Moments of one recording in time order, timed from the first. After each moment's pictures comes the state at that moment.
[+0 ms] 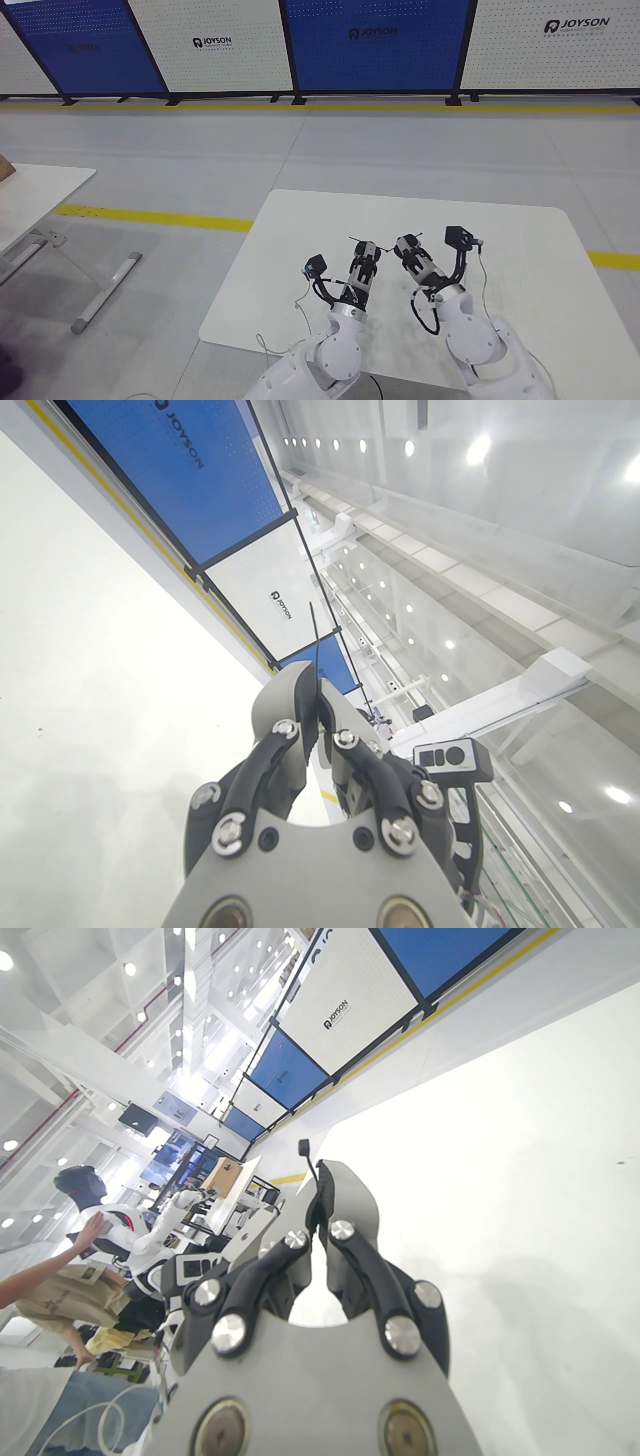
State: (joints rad) left arm 1.36 -1.39 -0.83 -1.49 0.14 -0.08 0.61; right arm -1.31 -1.32 1.05 -1.63 -0.42 0.07 0.20
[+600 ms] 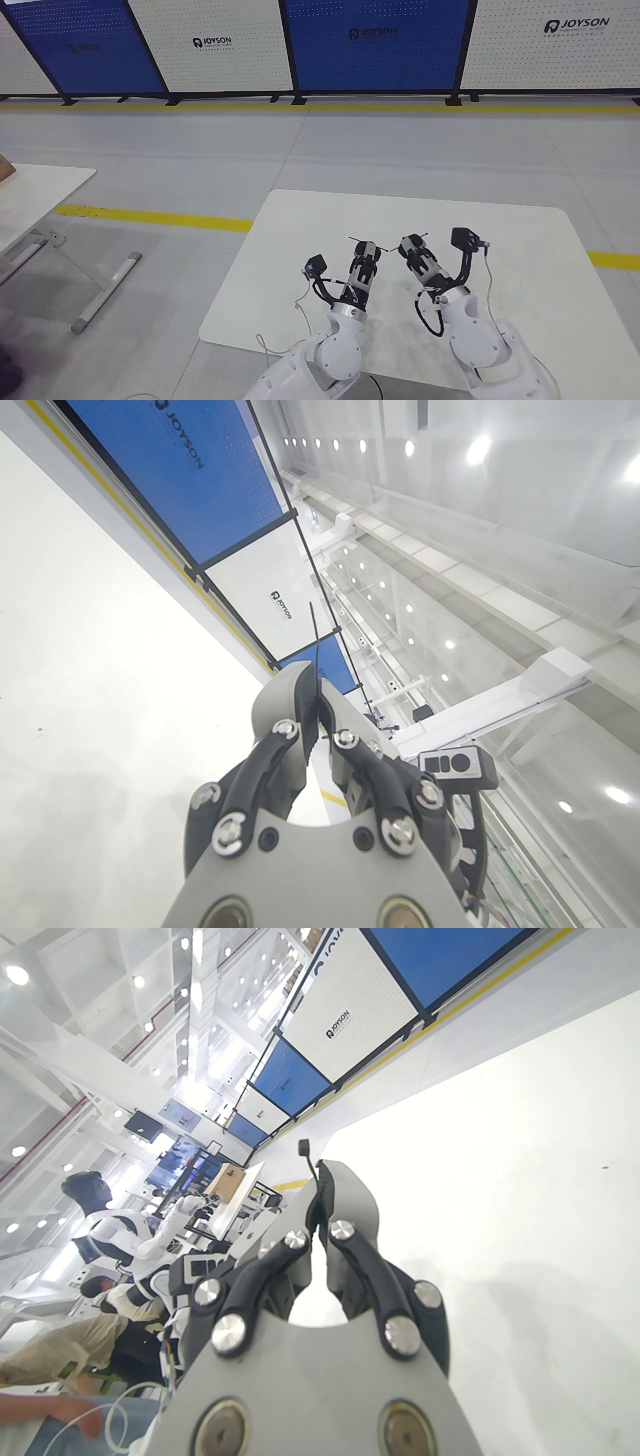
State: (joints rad) left arm 1.36 -1.39 -0.83 -1.49 0.14 -0.08 0.61; right arm -1.33 -1.32 1.08 -1.64 -0.42 0.06 0.20
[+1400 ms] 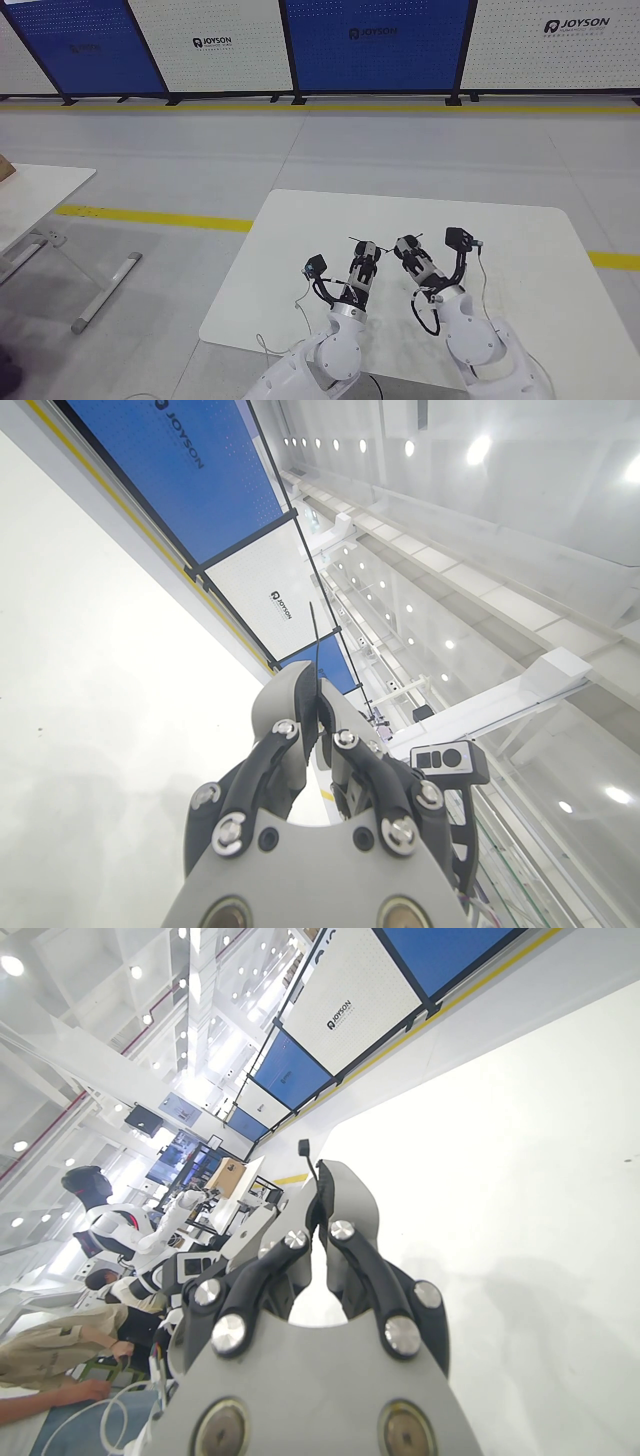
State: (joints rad) left arm 1.36 -1.39 -0.83 -1.49 0.14 -0.08 0.61; right arm -1.31 -1.33 1.07 -1.60 -0.42 0.04 0.20
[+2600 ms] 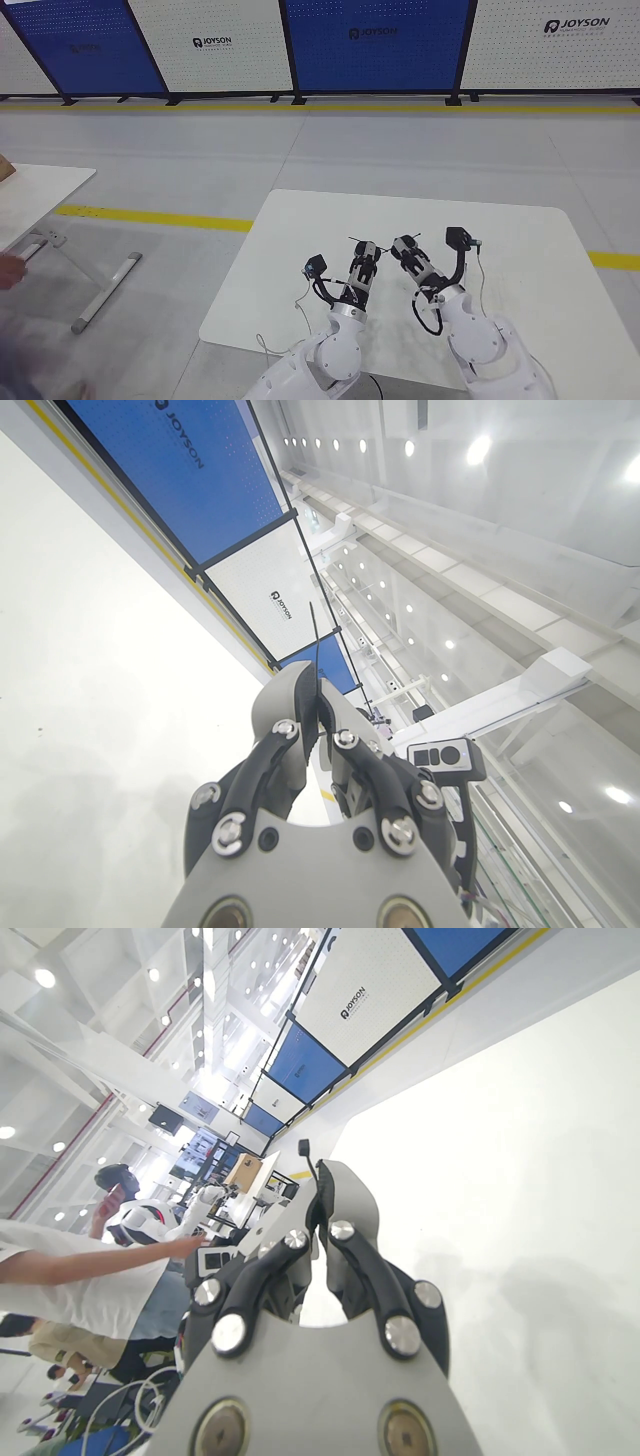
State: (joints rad) left arm 1.36 -1.39 -0.83 -1.49 0.14 -0.08 0.61; right arm -1.32 -1.34 1.08 -1.60 -0.36 0.01 0.25
